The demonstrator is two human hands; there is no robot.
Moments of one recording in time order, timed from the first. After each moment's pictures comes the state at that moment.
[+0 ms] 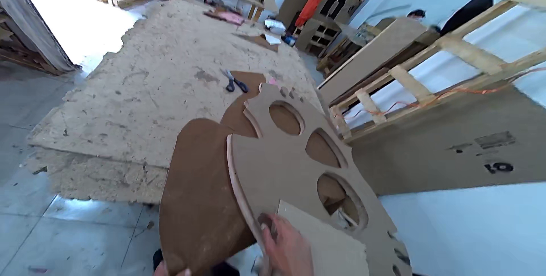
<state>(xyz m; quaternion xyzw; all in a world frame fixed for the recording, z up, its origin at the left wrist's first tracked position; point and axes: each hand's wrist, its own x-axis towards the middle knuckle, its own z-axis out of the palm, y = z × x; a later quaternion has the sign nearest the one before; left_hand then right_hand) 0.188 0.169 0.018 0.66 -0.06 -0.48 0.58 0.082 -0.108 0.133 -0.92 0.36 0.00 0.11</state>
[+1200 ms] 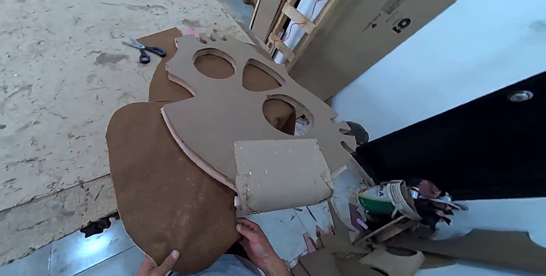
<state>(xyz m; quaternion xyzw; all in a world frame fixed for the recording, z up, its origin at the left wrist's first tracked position) 0.205 0.187 0.016 0.64 -0.14 -0.50 0.56 -0.031 -0.004 -0.028 -0.33 0.44 -0.22 0.81</state>
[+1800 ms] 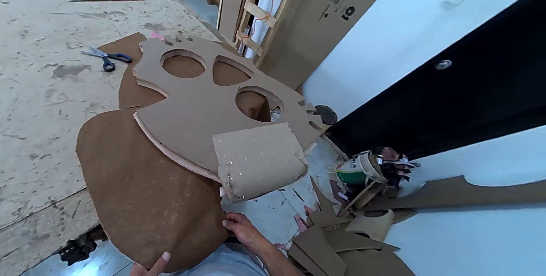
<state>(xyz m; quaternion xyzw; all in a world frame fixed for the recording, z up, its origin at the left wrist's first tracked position) 0.204 0.192 0.010 0.62 -0.15 -0.49 0.60 -0.034 0.001 -0.033 -0.46 0.50 -0.09 0.73</state>
